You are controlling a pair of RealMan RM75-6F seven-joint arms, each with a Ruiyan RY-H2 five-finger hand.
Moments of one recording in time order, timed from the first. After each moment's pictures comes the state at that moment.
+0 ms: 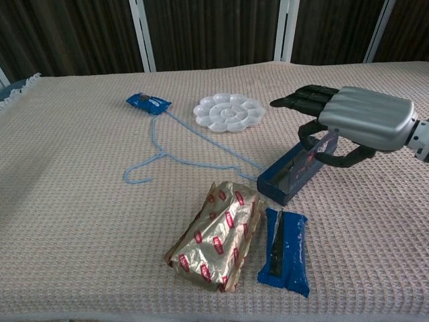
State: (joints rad) left arm -0.10 -1.11 -0.05 -1.63 1.48 1.48 0.10; right arm 0.70 -1.66 -0.09 -0.78 -1.80 1.32 0.05
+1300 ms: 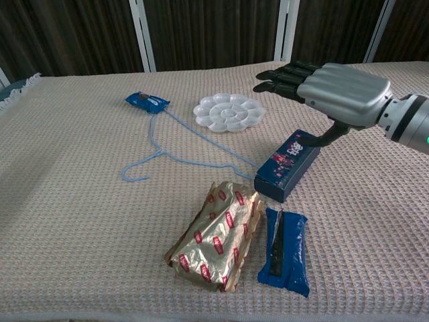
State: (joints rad) left arm -0.10 -1.11 -0.04 -1.61 1.52 1.51 0.07; right arm 0.72 -1.63 0.01 -0.96 -1.69 1.26 -0.08
